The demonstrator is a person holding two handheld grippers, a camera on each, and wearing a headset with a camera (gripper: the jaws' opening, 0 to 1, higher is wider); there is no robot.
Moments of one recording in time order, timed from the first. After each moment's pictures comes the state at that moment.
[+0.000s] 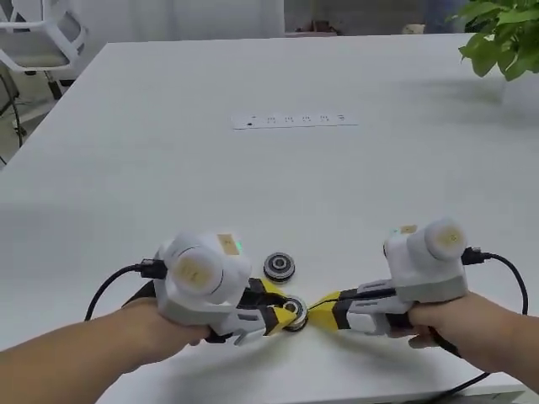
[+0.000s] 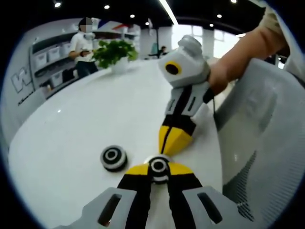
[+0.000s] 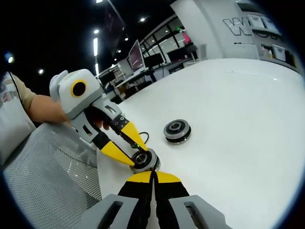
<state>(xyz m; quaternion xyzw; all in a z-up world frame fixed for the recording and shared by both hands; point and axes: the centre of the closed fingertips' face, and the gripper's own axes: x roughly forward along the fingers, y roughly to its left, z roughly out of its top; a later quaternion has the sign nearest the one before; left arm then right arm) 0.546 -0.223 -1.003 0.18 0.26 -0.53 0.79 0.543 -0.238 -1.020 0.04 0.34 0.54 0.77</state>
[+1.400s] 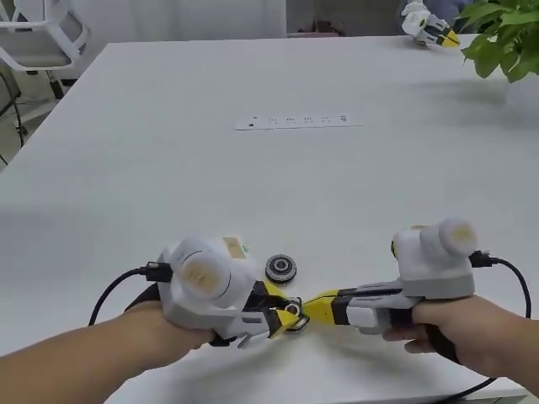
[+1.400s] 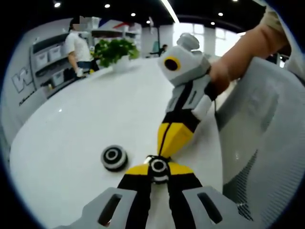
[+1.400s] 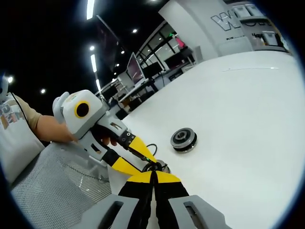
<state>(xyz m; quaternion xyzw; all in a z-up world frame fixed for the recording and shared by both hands) 0.546 -0.224 -1.003 0.18 0.26 -0.52 0.79 0.544 -0.226 -1.001 0.11 0.34 0.55 0.76</state>
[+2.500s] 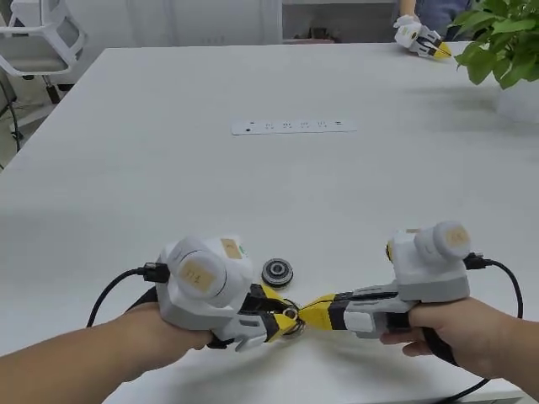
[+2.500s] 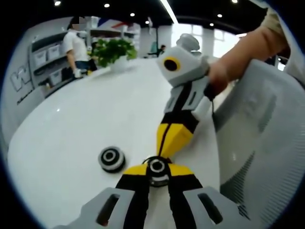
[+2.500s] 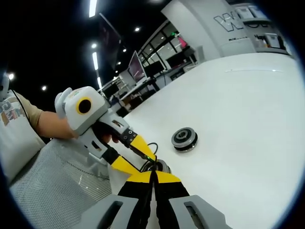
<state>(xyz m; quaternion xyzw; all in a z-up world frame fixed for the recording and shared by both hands) 0.543 -0.226 -1.001 0.18 0.27 -0.53 0.78 0.541 -0.229 -1.000 0.10 0.33 0.55 0.76</state>
